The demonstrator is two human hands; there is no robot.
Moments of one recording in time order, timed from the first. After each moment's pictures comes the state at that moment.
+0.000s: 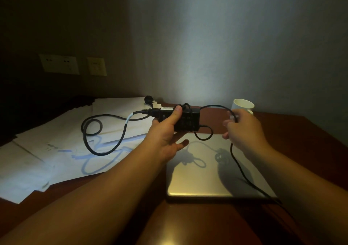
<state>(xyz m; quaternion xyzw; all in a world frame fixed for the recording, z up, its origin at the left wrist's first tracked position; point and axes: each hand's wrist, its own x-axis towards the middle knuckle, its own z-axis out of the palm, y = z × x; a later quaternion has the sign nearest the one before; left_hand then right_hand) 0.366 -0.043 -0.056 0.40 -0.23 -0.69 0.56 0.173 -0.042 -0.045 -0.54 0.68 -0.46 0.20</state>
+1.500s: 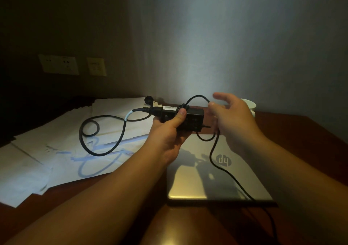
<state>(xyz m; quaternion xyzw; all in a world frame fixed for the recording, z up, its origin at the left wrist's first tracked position) 0.363 -0.042 -0.057 0.31 -0.23 -0.69 0.61 0.221 -0.024 -0.006 -0.51 0.56 -0.56 0.33</state>
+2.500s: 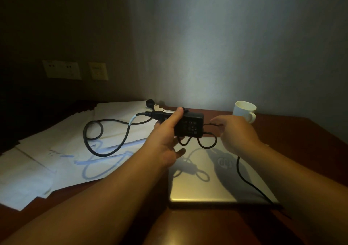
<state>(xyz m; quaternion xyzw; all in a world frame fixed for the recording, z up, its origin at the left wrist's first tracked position) 0.367 -0.030 -0.042 0.44 -0.24 -0.69 0.53 0.184 -0.055 -0.041 -0.70 0.69 -0.18 0.03</state>
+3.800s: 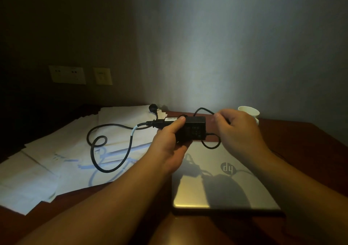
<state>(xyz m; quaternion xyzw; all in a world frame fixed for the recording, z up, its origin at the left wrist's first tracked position) 0.367 -0.028 -0.045 0.33 -0.19 -0.71 0.59 0.213 -0.013 -0.011 -0.67 0.59 -0.44 0.09</state>
